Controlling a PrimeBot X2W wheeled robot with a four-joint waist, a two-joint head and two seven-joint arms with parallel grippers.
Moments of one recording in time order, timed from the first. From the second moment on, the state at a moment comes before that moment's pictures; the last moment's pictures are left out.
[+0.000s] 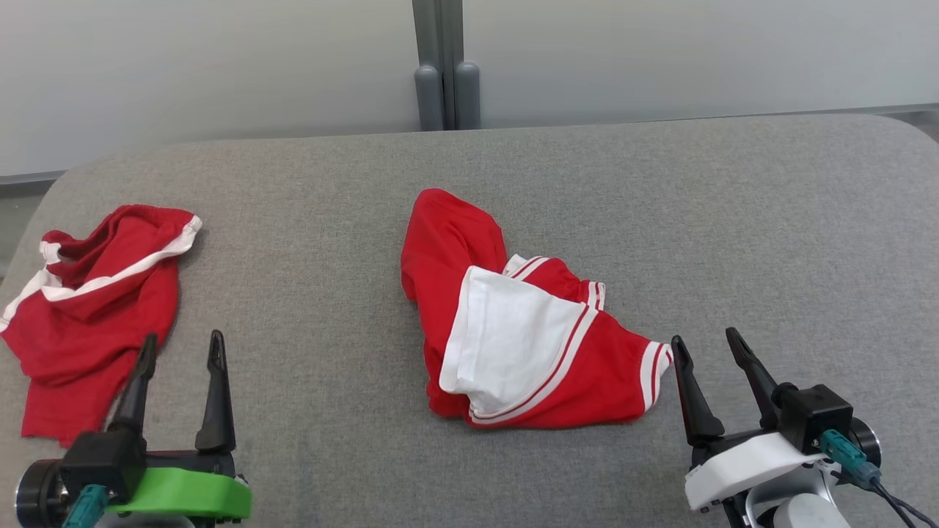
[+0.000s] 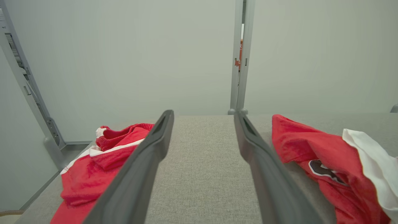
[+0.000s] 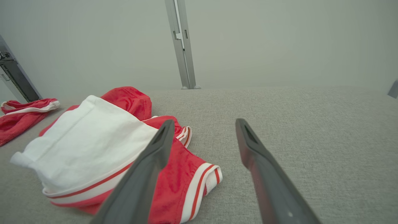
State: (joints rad) left arm 0.01 0.18 -0.02 0.06 -0.24 -0.07 -0.26; right arm -0.02 -0.05 0.07 0.20 0.15 0.13 -0.26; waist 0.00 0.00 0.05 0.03
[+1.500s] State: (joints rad) left arm -0.05 0.11 -0.03 0.25 -0.17 -0.13 -0.26; right arm -0.59 -0.16 0.59 0.60 0.33 0.13 -0.11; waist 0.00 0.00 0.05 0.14
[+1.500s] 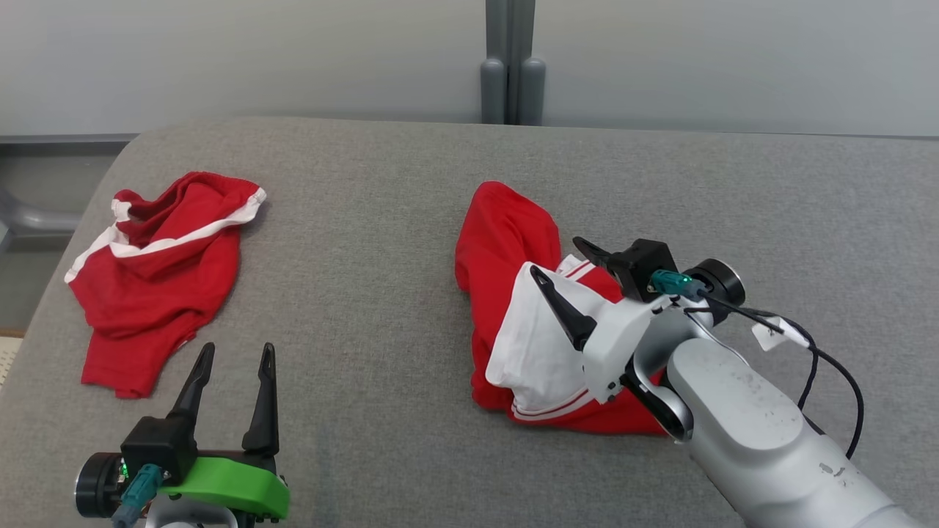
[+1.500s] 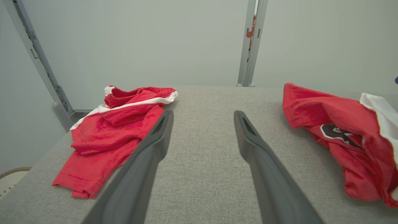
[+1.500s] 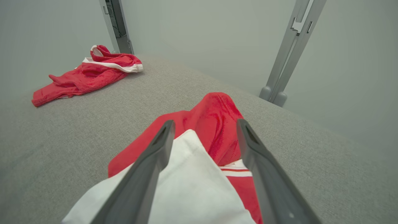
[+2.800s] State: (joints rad) left arm -0.04 0.09 0.00 0.23 -0.17 -0.13 -0.26; right arm -0.44 -0.44 0.36 0.46 0.49 0.13 -0.26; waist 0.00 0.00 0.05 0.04
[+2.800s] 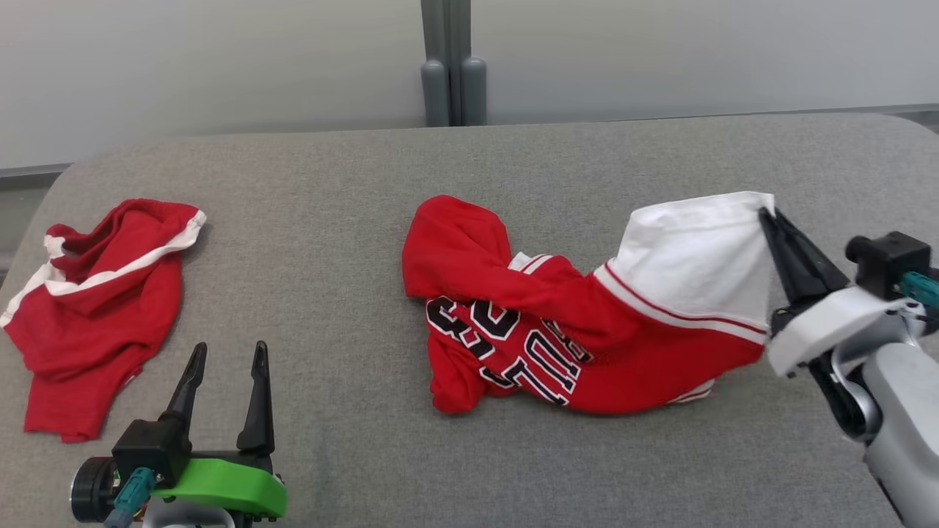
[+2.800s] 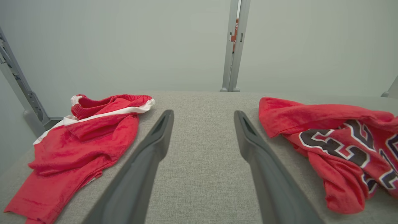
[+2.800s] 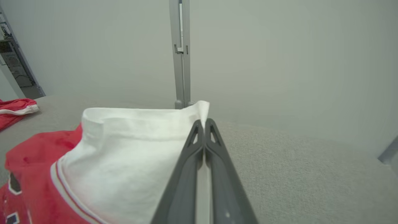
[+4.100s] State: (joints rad) left arm -0.16 0.13 -0.08 0.27 -0.18 -0.13 -0.26; right arm 0.02 -0.15 0.00 0.08 0.26 0.13 -0.26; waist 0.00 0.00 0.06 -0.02
